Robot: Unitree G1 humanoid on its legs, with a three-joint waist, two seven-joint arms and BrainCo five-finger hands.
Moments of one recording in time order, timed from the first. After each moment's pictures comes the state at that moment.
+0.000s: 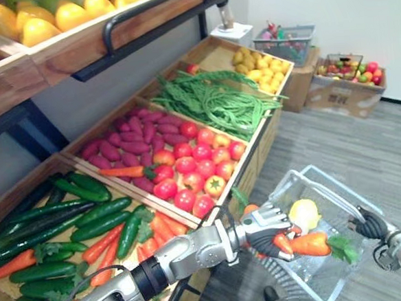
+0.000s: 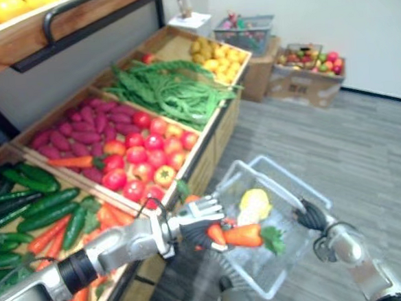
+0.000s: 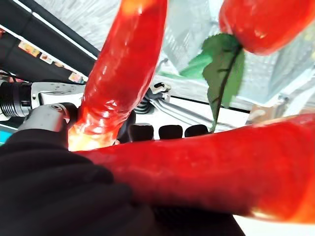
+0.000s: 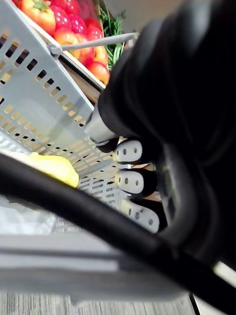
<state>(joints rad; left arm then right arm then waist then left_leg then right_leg) -0.47 0.50 -0.98 0.05 0.55 -0.43 0.06 0.16 -0.79 0.09 0.24 -0.28 -0.19 0.08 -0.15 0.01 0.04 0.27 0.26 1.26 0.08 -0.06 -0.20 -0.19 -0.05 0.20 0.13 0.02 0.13</state>
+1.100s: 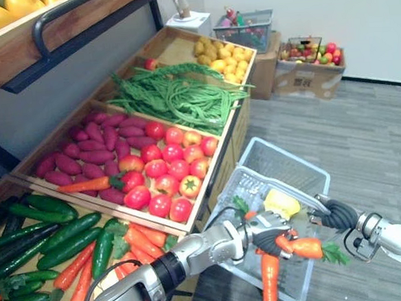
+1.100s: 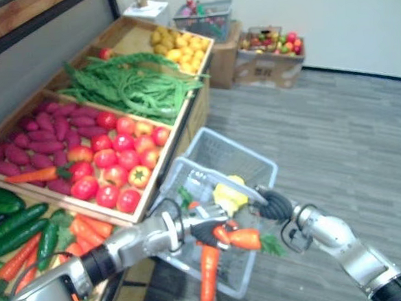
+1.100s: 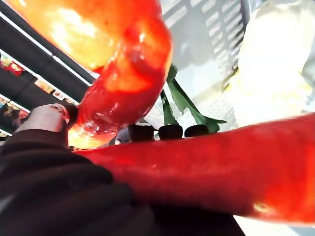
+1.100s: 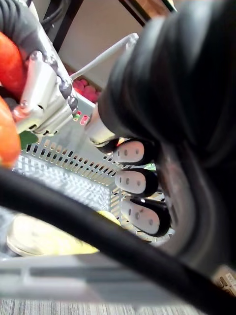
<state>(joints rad) -0.50 0.38 -0.98 0.30 0.61 -0.39 0.02 0.12 -0.93 0.26 -0.11 0.06 -0.22 0.25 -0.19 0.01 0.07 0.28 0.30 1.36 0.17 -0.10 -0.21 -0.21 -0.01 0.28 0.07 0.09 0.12</state>
